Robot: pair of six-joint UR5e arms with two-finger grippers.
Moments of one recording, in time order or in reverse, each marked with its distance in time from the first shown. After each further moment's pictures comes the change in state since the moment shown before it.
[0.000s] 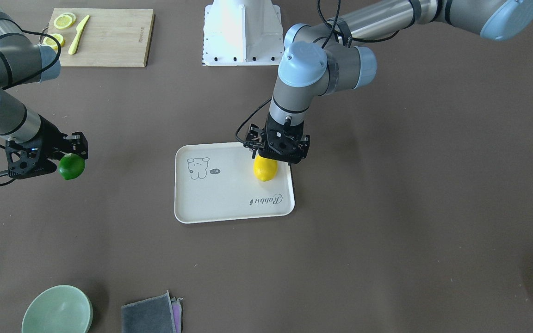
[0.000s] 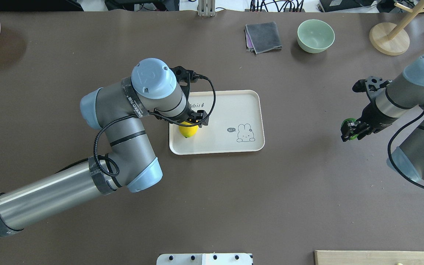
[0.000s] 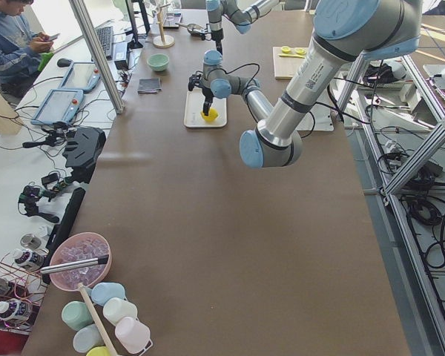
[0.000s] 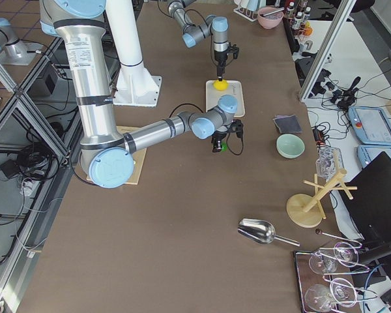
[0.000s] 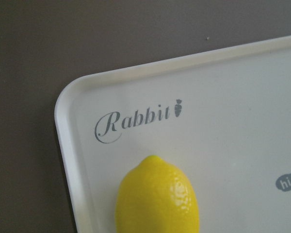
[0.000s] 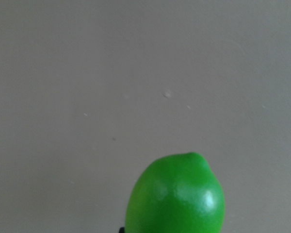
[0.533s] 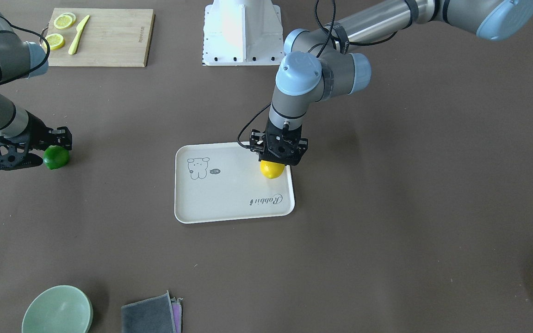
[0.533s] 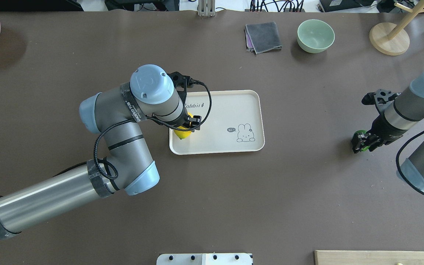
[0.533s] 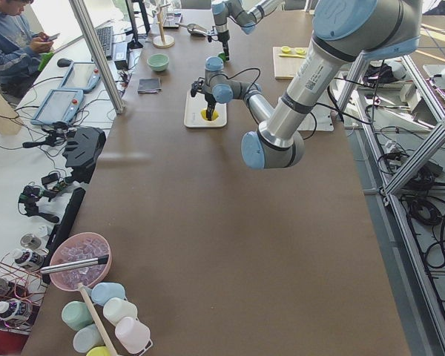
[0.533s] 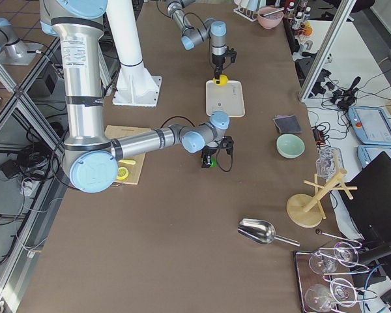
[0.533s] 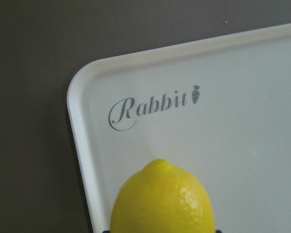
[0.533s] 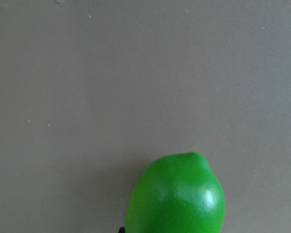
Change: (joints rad) left arm 0.047 -0.017 0.074 -0.013 0.016 -0.011; right arm -0.018 -0.150 -0.009 0.054 0.001 -0.029
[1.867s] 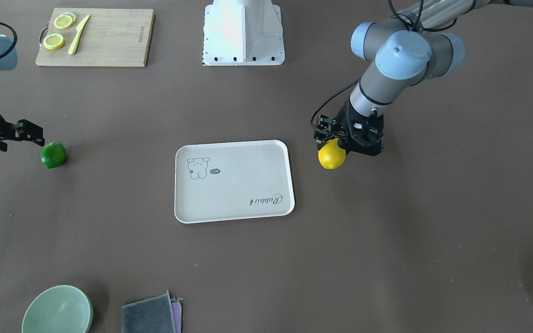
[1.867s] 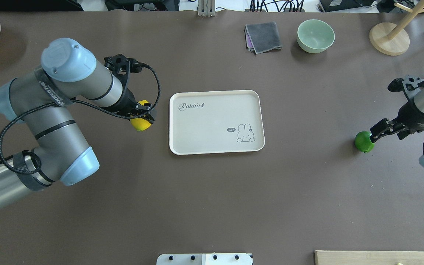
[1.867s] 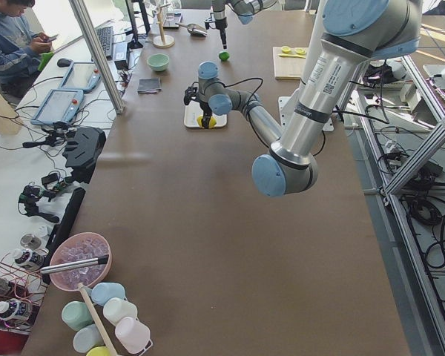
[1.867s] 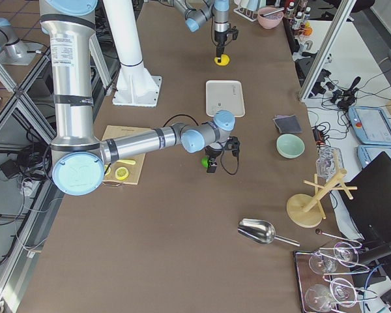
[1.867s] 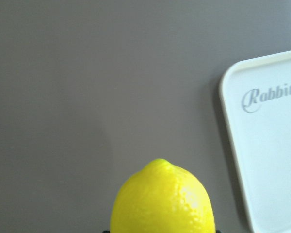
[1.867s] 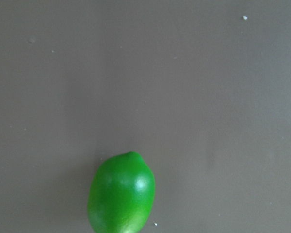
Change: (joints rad) left arm -0.123 0.210 -0.254 0.023 -0.145 0.076; right arm 0.108 -0.046 0.055 -0.086 0.037 -0.106
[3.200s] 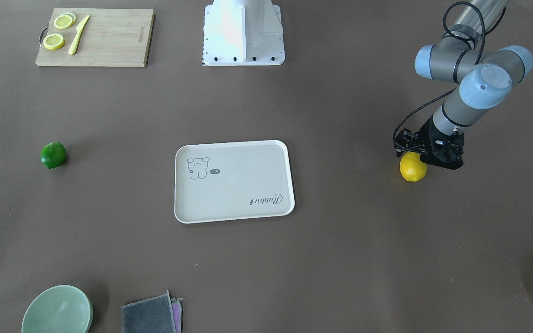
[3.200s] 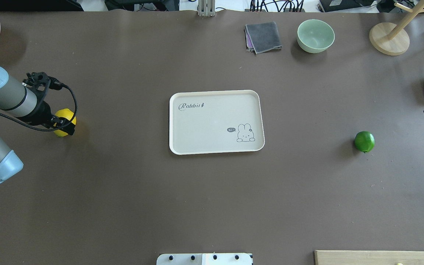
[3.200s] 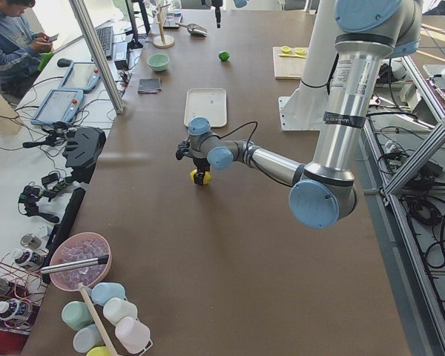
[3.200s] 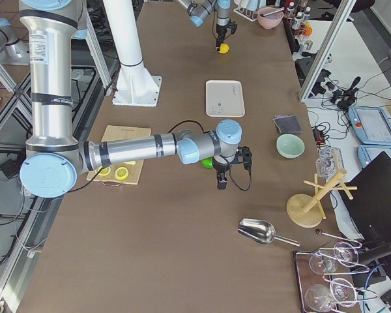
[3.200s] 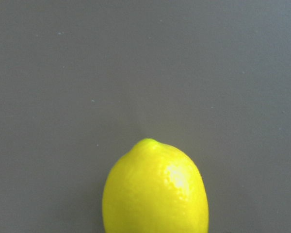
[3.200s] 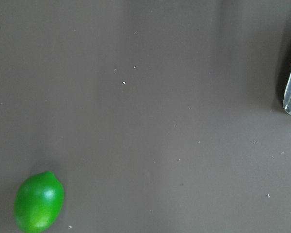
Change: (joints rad) left arm -0.163 0.344 0.091 -0.165 -0.066 0.335; right arm 0.274 -0.045 0.005 -0.031 0.043 -0.236
